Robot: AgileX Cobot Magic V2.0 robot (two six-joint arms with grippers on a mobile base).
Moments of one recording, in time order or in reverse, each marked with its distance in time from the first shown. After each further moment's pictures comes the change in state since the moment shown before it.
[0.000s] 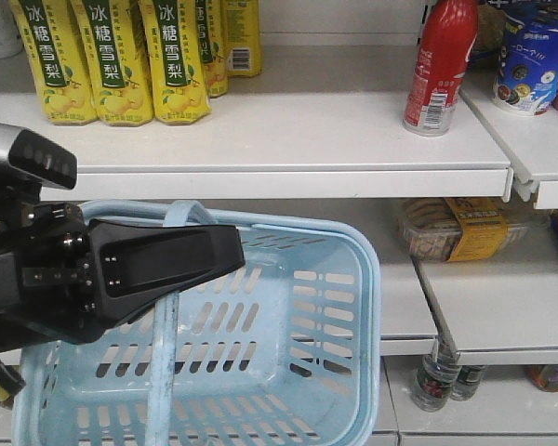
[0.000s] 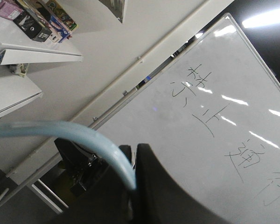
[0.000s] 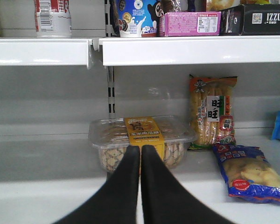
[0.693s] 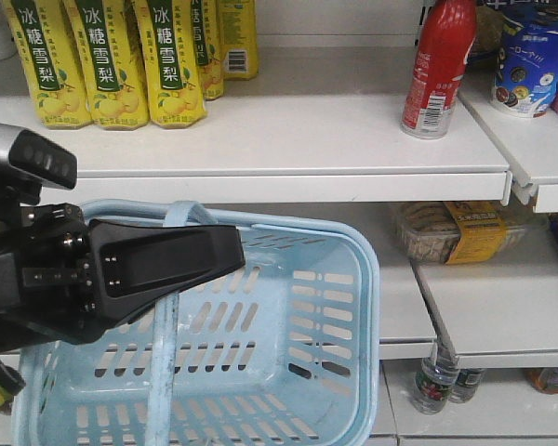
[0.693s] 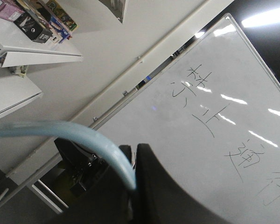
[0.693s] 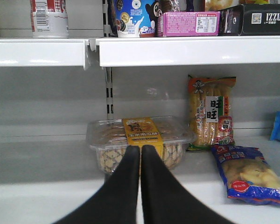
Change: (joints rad) left arm 0.000 0.000 0.000 0.000 0.000 0.000; right arm 0.000 0.000 0.000 0.000 0.000 0.000
